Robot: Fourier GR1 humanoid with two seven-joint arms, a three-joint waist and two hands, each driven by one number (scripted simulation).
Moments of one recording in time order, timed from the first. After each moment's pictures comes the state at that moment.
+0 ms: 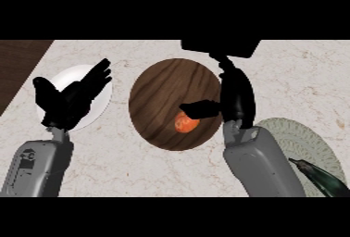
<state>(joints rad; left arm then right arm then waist) -0.36 0.19 0.06 -1.48 0.08 -0.23 0.31 -0.58 0.00 0.29 -1.54 0.74 -0.25 0.90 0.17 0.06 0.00</state>
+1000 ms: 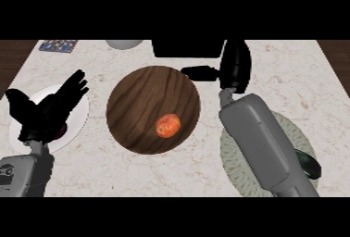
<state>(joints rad) -0.25 0.23 0.14 -1.49 0.09 -0.21 0.31 -0.80 -0.04 0.18 -1.15 0.66 -0.58 0.55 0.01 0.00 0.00</state>
